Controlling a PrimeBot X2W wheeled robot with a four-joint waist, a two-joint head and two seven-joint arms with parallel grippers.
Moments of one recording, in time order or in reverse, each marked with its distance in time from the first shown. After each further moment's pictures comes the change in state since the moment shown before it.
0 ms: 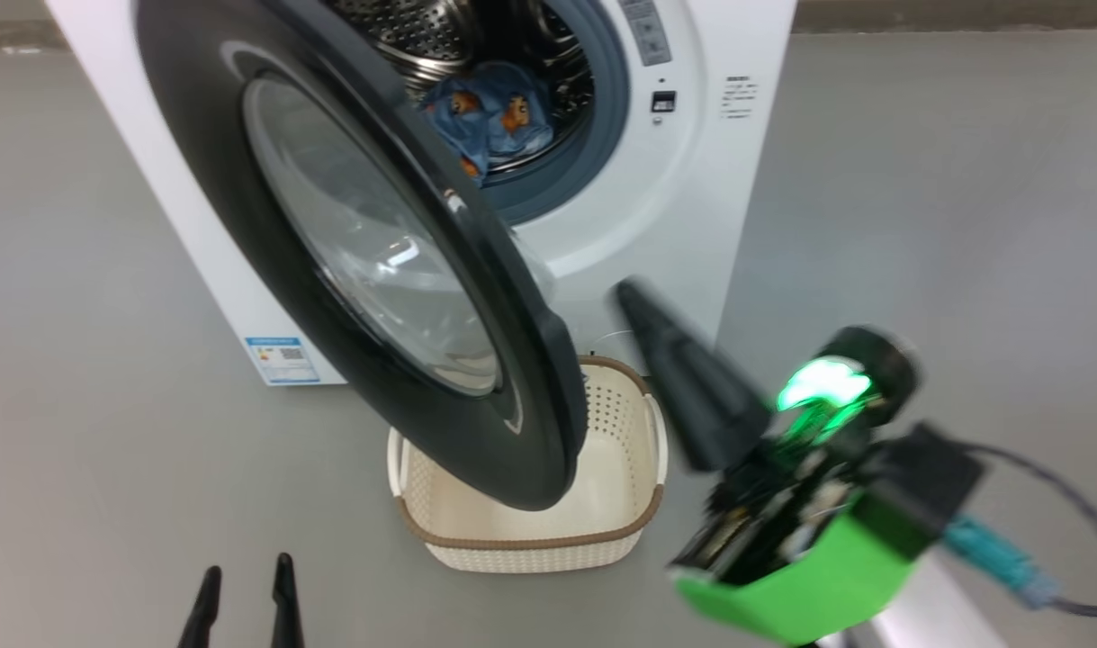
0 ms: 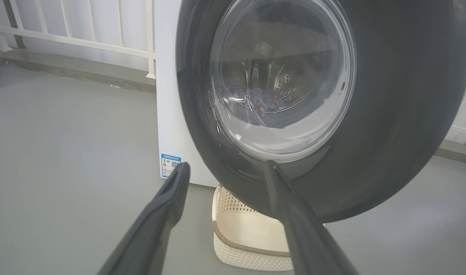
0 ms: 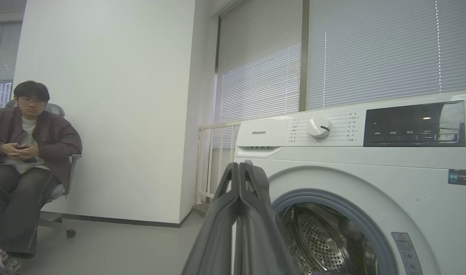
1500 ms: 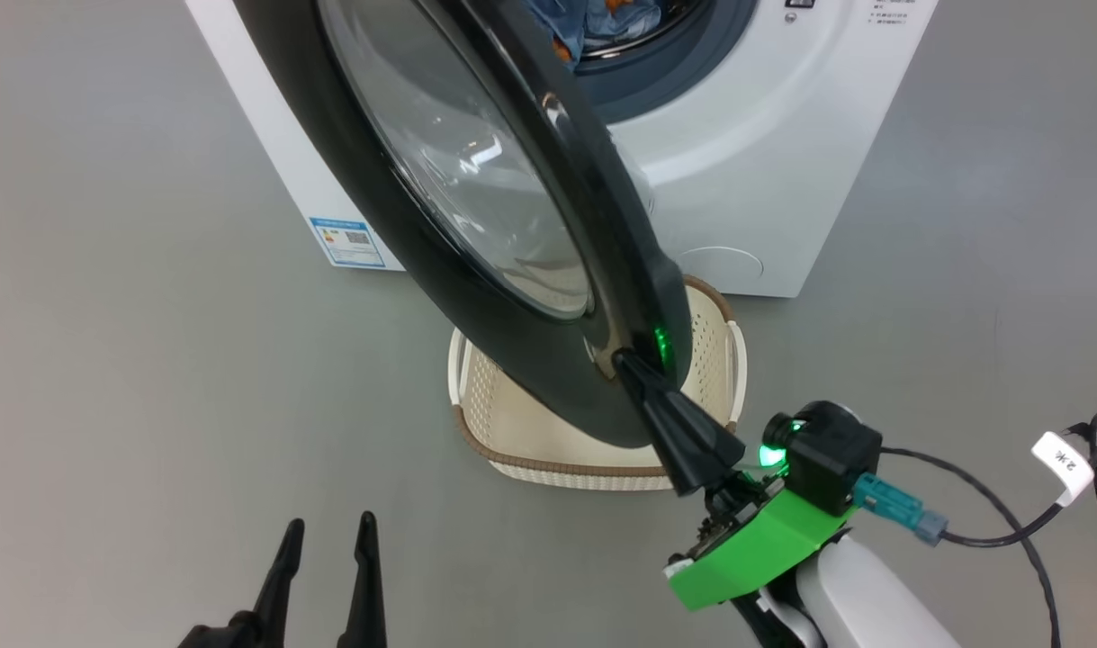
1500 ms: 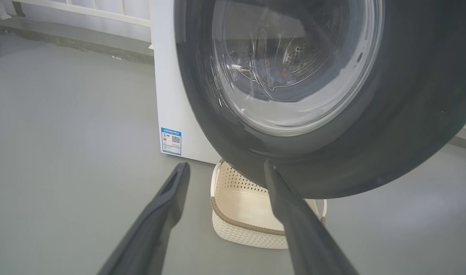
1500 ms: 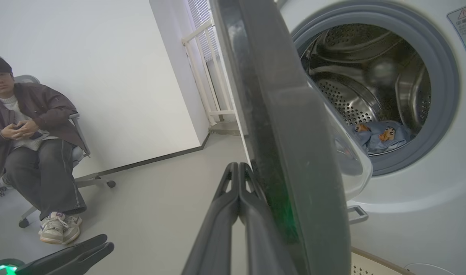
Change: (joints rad) left arm -0.074 0.000 -0.177 -0.031 -0.018 0.077 0.000; right arm 0.010 0.040 0.030 0.365 0.069 0.000 0.000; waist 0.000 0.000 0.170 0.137
